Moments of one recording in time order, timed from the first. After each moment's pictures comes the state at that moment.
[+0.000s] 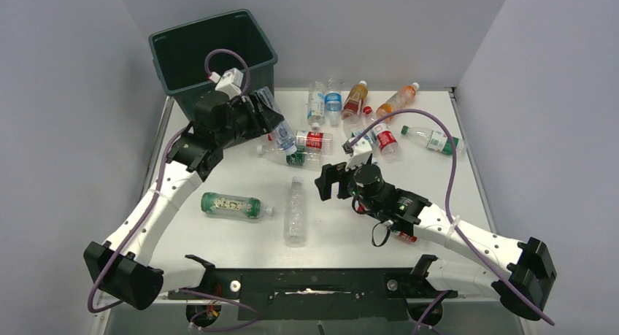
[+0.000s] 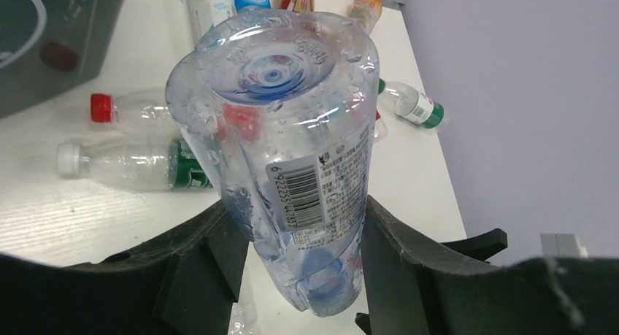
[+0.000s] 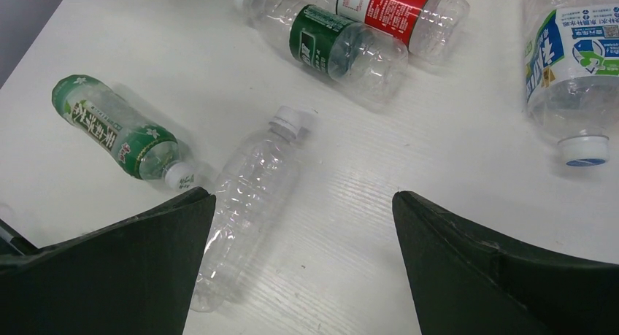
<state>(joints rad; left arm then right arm) -0.43 1.25 1.25 -0.33 0.13 -0.65 0.90 1.06 0.76 -0.12 0.30 0.39</state>
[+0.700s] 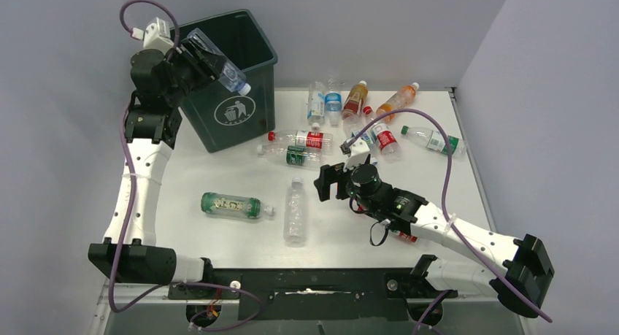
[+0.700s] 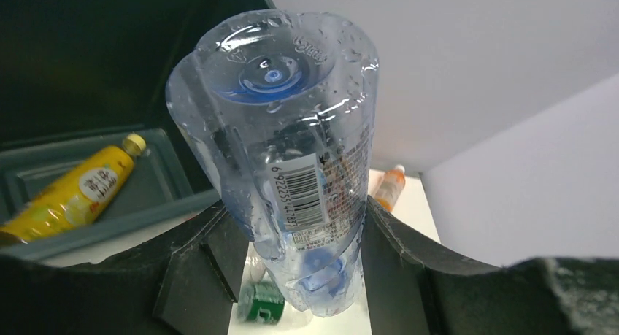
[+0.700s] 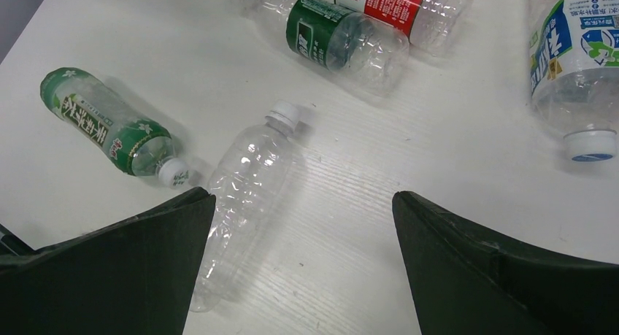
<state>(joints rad) -0.09 1.35 1.59 -0.34 0.17 -0.62 0.90 1.08 0.76 -0.12 0.30 0.39</state>
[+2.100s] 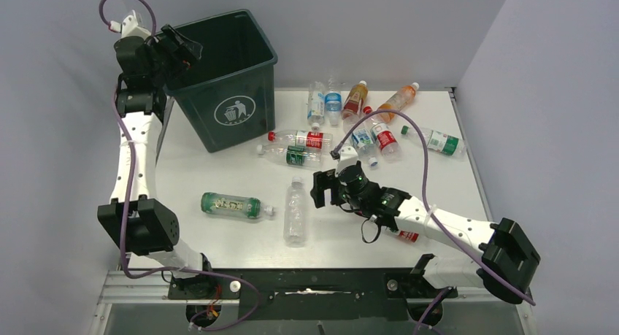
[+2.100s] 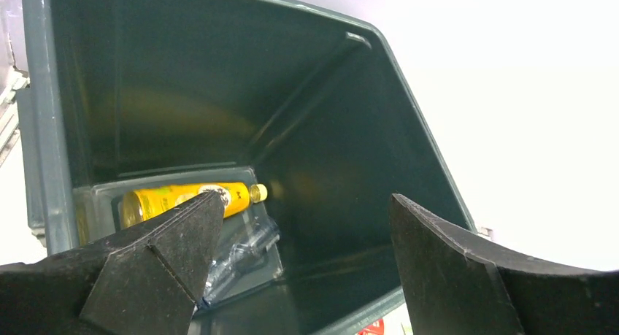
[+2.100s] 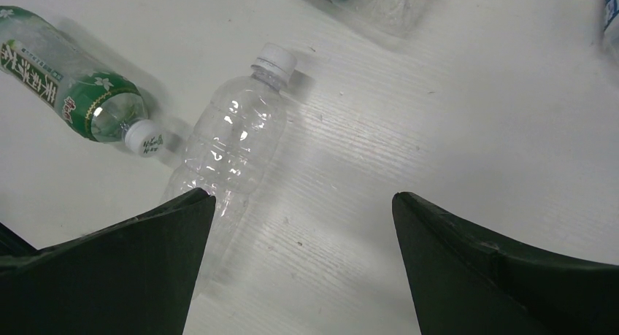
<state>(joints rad) 0.13 1.61 1.74 -0.26 0.19 -0.58 0.89 1.21 0.74 -0.12 0.23 0.44</state>
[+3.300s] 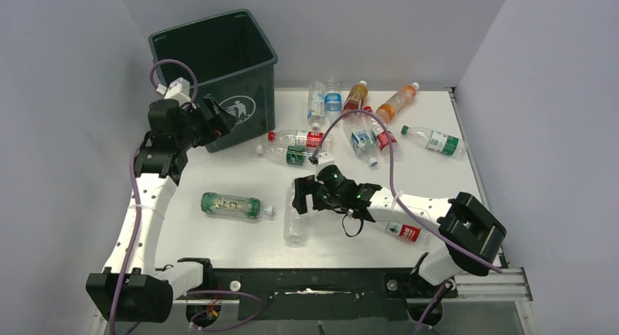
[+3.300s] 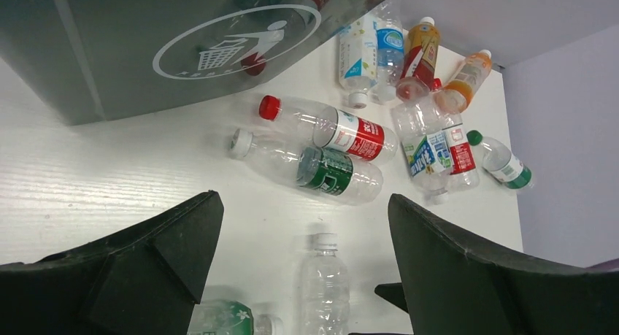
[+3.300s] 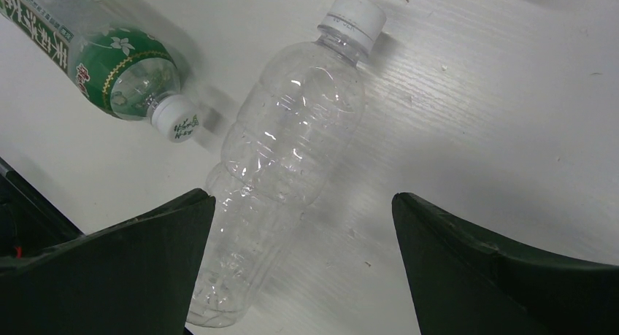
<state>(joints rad) -0.04 1.15 1.18 -0.45 0.22 -0.55 0.92 1.48 0.81 -0.03 0.07 0.53</state>
